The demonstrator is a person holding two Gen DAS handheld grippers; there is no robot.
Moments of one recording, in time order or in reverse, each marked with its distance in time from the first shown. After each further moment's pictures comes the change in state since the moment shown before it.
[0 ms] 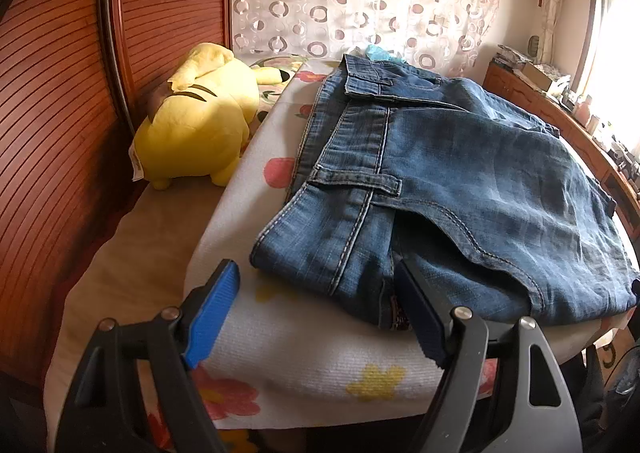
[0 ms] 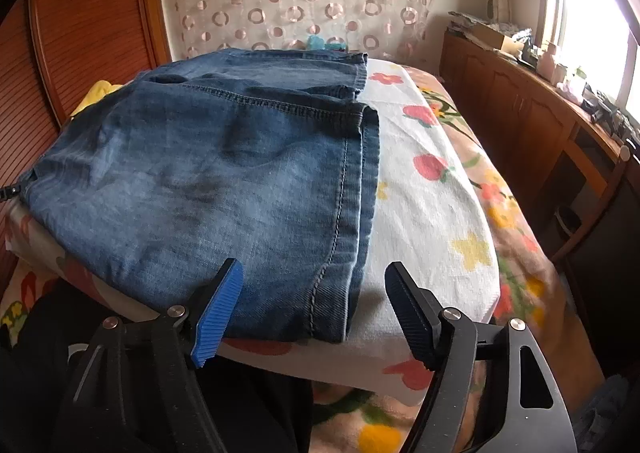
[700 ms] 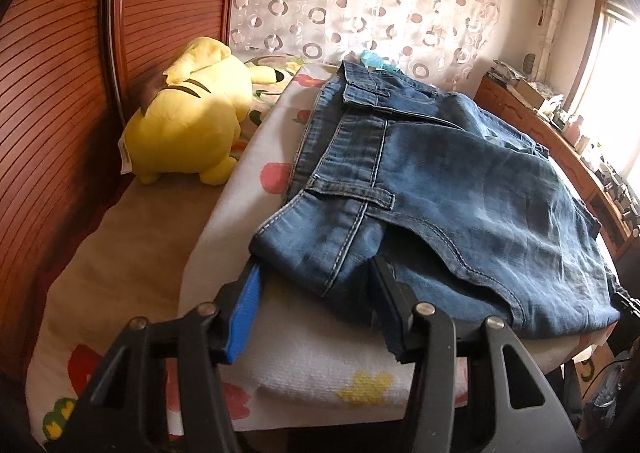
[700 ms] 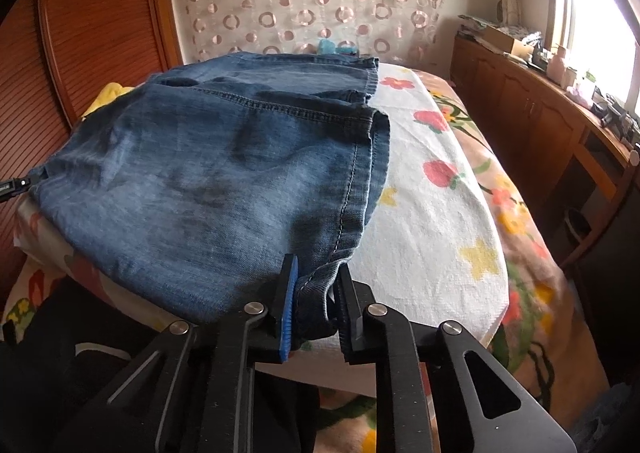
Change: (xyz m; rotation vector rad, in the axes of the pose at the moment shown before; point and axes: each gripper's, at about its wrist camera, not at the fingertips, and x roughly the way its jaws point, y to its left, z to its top) left arm -0.005 0.007 0.009 -0.055 -0.010 -0.060; right arm -0.002 0.003 0.003 -0.018 -0.020 0.047
